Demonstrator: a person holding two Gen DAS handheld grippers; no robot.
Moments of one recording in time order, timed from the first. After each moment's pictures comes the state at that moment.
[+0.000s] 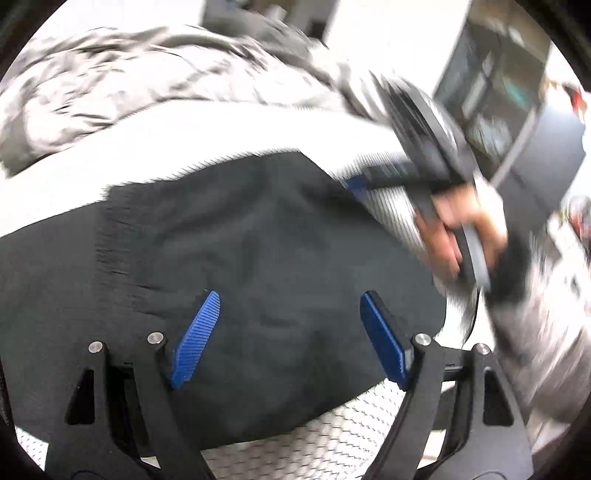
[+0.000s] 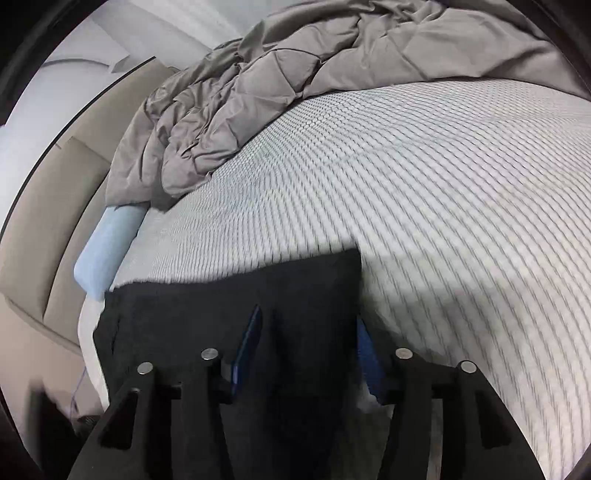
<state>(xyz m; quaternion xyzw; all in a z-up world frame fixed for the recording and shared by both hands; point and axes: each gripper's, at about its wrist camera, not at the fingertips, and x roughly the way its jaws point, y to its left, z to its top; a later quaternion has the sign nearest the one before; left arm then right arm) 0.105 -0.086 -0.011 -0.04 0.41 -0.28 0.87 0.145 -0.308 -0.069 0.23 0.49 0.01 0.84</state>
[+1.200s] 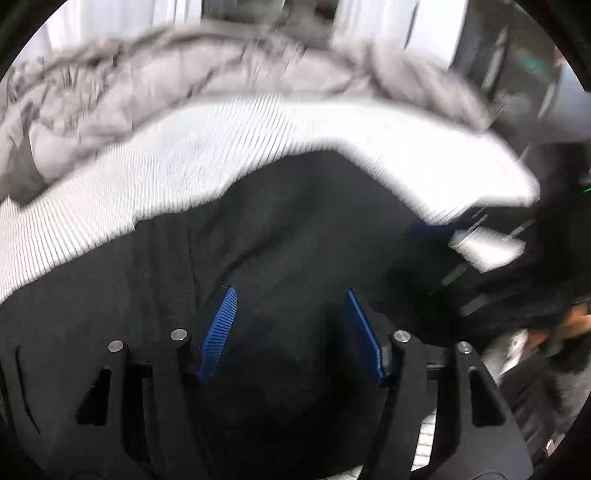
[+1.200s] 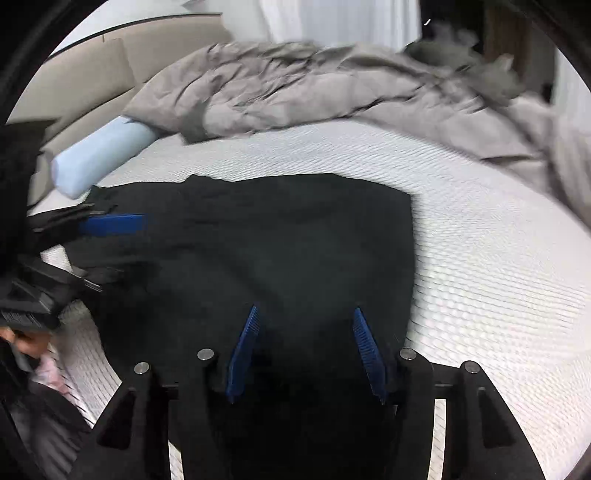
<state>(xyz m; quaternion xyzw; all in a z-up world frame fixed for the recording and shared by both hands) 0.149 -0.085 -0.028 0.06 0.45 -0.25 0.85 0.086 -0.165 -0.059 -0.02 0.49 -0.03 0.87</state>
